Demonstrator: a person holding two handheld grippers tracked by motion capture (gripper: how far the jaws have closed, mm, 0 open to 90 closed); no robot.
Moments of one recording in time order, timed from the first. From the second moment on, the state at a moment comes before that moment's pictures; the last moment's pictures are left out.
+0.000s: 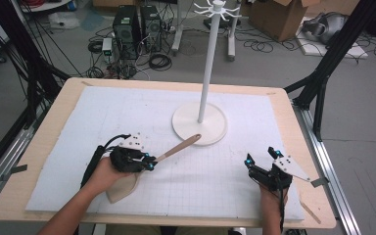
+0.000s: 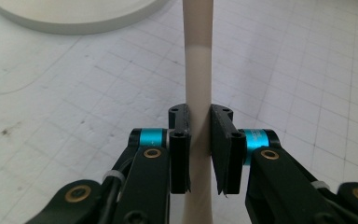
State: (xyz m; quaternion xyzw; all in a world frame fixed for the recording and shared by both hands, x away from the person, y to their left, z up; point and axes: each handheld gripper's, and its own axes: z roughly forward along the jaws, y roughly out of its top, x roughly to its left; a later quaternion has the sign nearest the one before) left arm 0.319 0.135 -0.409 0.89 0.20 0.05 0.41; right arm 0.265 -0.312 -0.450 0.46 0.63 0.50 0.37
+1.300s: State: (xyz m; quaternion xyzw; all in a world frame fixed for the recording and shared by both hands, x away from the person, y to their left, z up) left arm 0.324 0.146 -0.406 0.83 0.26 0.06 0.49; right arm 0.266 -0.311 -0.450 0.46 0.64 0.50 0.37
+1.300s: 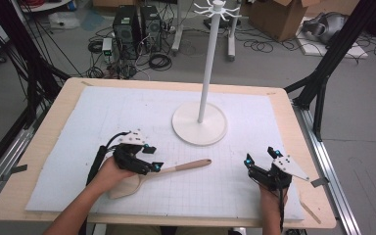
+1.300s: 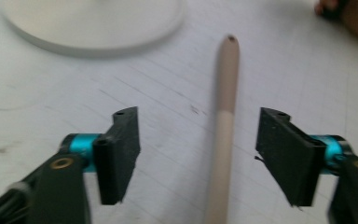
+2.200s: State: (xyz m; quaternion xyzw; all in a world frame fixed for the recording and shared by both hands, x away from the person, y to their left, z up) left arm 0.302 0.243 -0.406 0.67 0.36 0.19 0.63; right arm 0.267 -0.308 -0.450 0.46 0.64 0.48 0.37
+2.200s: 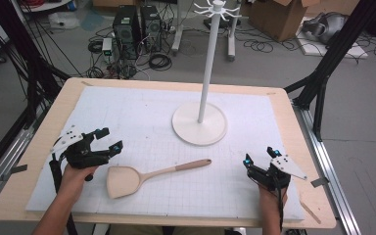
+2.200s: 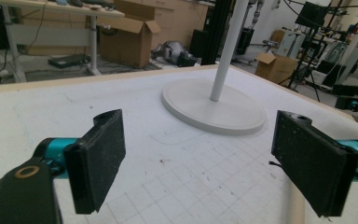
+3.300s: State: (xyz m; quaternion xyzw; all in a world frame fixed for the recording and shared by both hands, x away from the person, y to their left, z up) left arm 0.327 0.119 -0.387 0.86 0.20 0.04 0.47; right arm 0.268 -0.307 -0.450 0.45 0.65 0.48 0.37
